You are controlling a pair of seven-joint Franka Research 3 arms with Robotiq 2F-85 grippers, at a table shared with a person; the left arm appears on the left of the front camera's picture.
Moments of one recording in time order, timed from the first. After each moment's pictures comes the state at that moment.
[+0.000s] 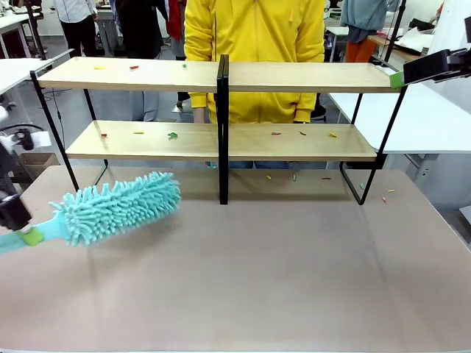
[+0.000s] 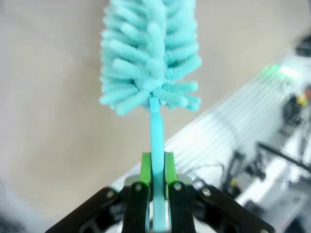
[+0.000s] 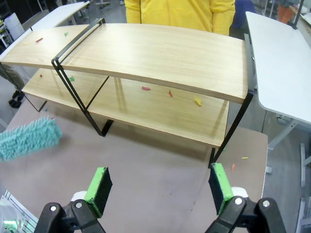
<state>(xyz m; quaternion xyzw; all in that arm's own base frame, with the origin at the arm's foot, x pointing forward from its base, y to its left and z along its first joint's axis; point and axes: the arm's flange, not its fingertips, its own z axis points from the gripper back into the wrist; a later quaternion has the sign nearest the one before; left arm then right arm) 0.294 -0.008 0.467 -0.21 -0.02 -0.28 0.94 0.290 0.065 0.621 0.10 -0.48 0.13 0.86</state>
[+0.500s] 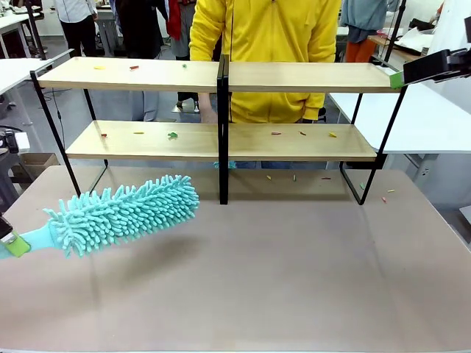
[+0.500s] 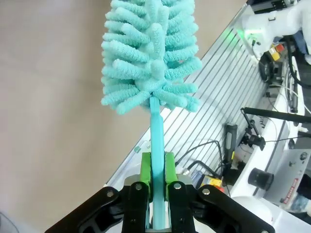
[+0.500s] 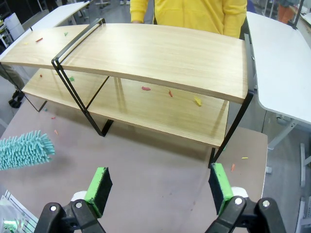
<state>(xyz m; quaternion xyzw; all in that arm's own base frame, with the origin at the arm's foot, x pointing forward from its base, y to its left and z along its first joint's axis) 0.277 0.005 0.467 -0.27 -0.02 -0.37 0.89 0.290 0.065 0.621 0.10 -0.48 0.13 0.86</state>
